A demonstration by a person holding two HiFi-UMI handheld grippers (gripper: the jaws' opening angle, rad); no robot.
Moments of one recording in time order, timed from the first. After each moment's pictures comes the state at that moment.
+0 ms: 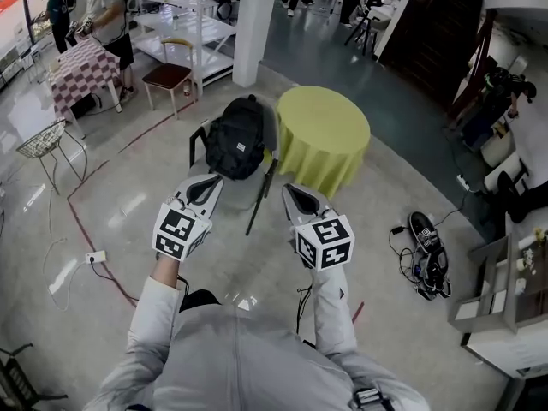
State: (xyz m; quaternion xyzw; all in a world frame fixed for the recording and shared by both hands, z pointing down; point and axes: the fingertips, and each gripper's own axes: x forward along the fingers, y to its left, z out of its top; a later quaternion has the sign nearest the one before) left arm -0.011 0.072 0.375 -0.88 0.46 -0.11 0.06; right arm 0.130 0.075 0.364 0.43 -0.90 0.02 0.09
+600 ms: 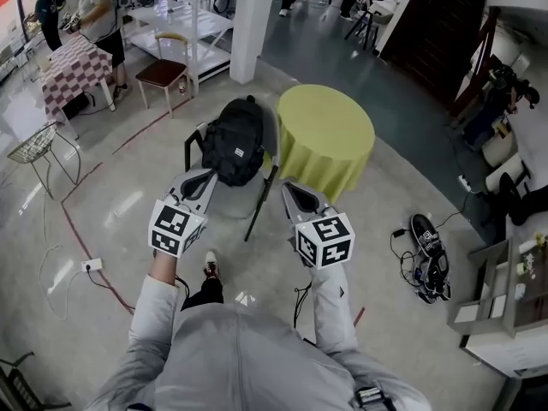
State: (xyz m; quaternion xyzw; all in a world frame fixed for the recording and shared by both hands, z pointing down) left arm -0.041 -0.004 0.396 -0.87 0.48 -0.10 0.04; right arm 0.115 0.006 0.387 0.43 -0.90 0.04 0.10
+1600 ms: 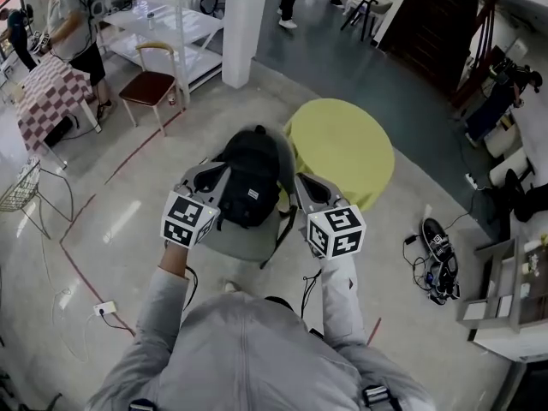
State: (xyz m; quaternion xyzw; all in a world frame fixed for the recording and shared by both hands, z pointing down) left arm -0.086 -0.234 0.411 -0.90 0.42 -0.10 0.02; right arm 0.067 -0.214 0.392 0.48 -0.87 0.05 0.10
